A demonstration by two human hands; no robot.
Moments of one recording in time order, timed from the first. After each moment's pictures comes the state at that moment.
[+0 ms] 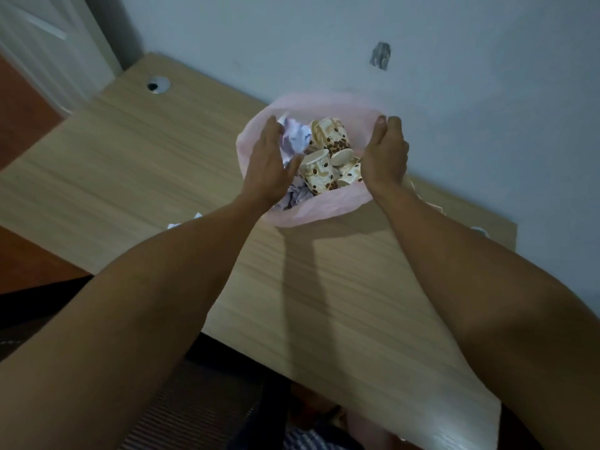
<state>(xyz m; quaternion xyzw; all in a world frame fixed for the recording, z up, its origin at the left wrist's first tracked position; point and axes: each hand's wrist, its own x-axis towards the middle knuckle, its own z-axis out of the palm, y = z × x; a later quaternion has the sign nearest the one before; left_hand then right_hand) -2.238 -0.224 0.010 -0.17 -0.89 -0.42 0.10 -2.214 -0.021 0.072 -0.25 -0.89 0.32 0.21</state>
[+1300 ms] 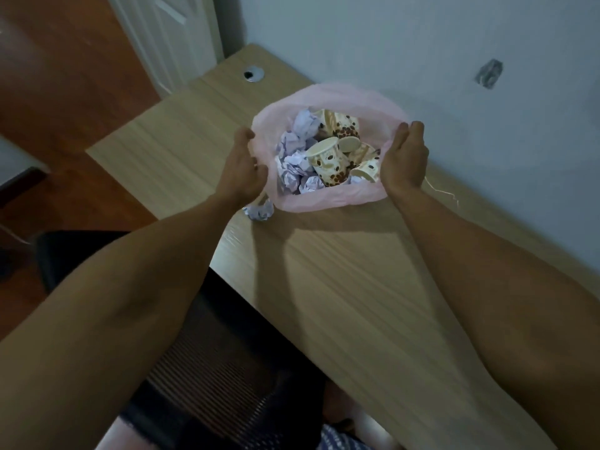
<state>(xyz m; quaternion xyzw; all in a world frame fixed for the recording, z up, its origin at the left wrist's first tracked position) -2.201 -0.408 0.005 0.04 -0.90 -0.43 0.04 -2.239 -0.120 0.050 -0.16 -0.91 0.35 0.17</state>
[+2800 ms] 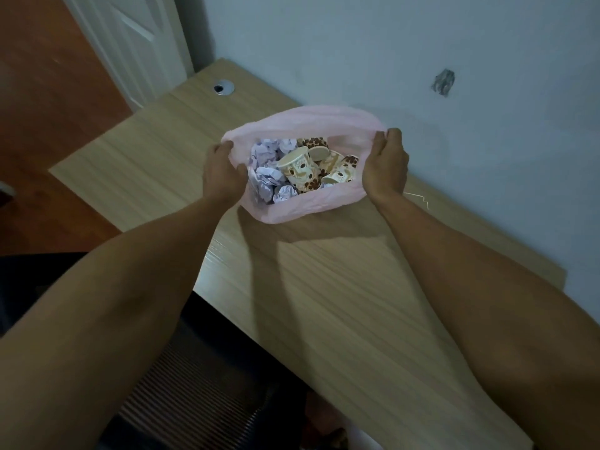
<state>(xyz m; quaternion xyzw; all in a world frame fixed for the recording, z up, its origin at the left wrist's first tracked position) -2.229 -0.381 0.001 0.11 -0.91 -0.38 0.09 -2.231 -0.096 0.063 -0.17 -0.91 0.35 0.17</state>
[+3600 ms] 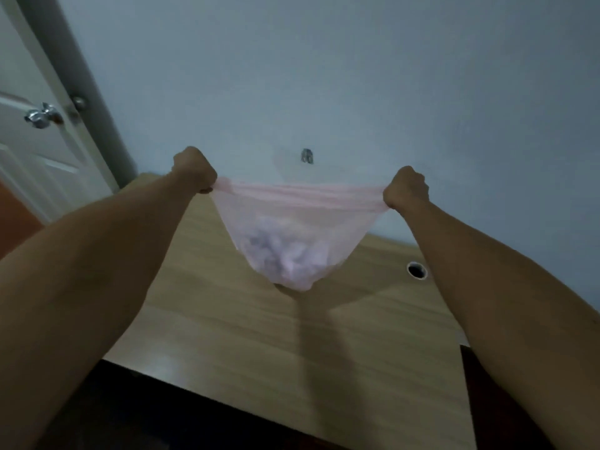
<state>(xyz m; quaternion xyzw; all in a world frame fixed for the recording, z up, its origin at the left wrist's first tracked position) -2.250 -0.271 0.237 0.03 -0.98 -0.16 -0.07 -2.129 0.089 0.228 -0.40 -0.90 0.18 0.08</state>
